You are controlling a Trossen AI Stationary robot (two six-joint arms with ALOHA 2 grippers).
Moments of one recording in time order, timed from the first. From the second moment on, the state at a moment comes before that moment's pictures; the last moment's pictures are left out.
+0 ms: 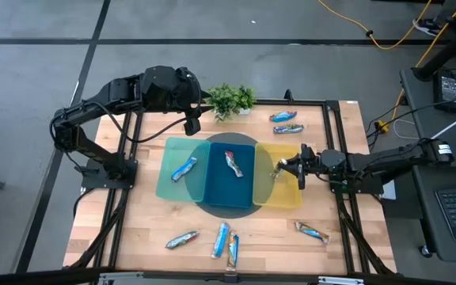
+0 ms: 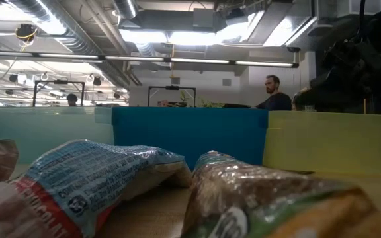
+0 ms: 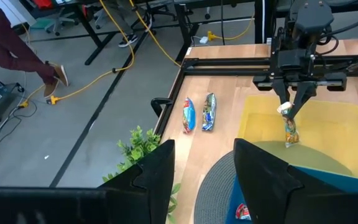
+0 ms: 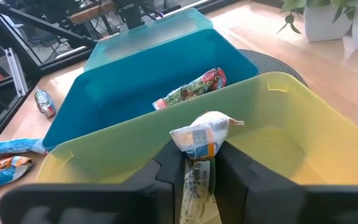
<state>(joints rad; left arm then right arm) 0.20 1.41 1.82 -0.92 -0.21 0.14 0.03 0.67 0.01 0.39 0.16 0.36</state>
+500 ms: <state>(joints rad) 0.20 1.41 1.82 -0.92 -0.21 0.14 0.03 0.67 0.01 0.39 0.16 0.36</state>
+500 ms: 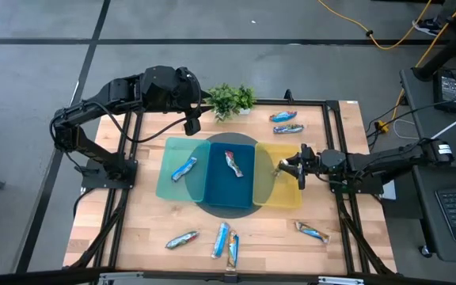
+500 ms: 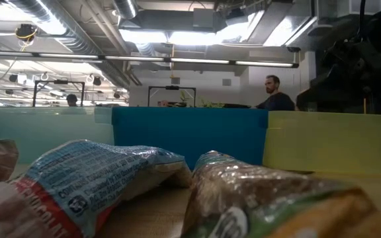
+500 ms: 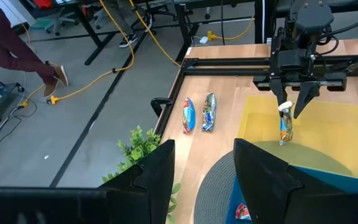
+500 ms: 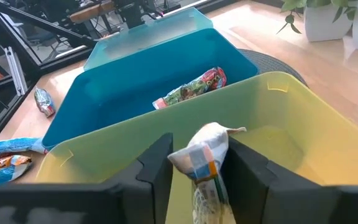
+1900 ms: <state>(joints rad) 0.20 1.45 1.82 -0.93 -0.16 0.14 0.03 0.67 0.39 -0.11 0.19 0.10</state>
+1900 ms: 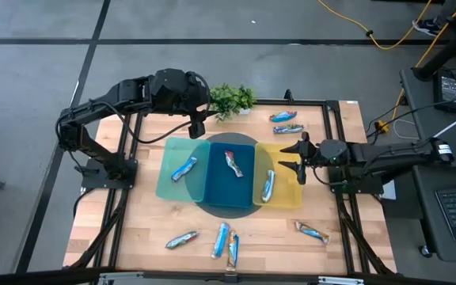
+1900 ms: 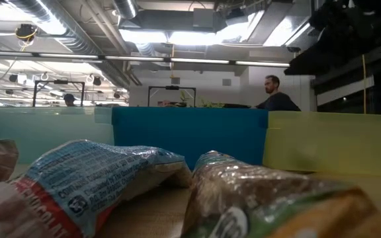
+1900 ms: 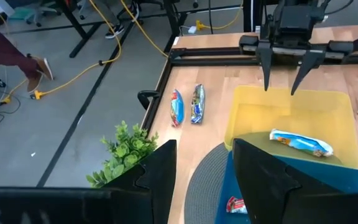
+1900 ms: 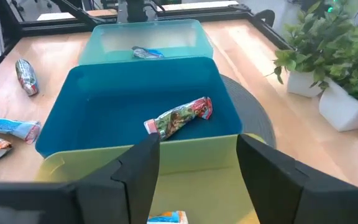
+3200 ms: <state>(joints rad) 0.21 1.45 1.82 -0.92 -0.17 0.14 -0.20 0.89 1.14 -0.97 0.22 0.02</state>
